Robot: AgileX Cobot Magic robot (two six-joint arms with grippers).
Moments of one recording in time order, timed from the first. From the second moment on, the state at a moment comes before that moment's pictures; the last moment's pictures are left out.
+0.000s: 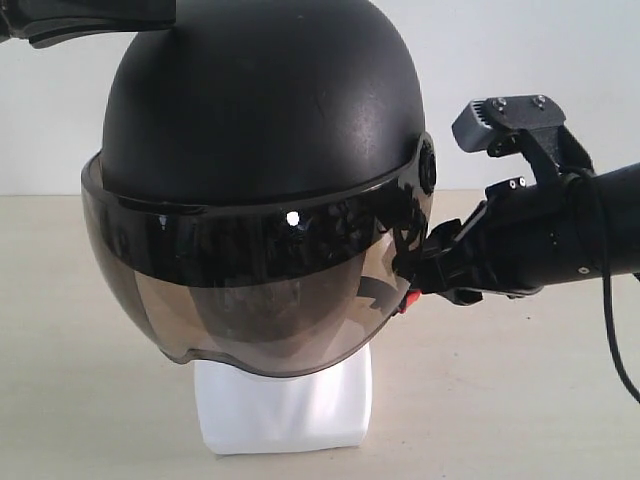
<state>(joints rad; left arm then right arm) -0.08 1.34 -1.23 -1.33 1.21 1.03 0.36 1.34 -0.79 1.06 0.46 -1.05</state>
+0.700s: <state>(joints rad) -0.08 1.34 -1.23 -1.33 1.21 1.03 0.36 1.51 -0.78 1.35 0.38 -1.39</state>
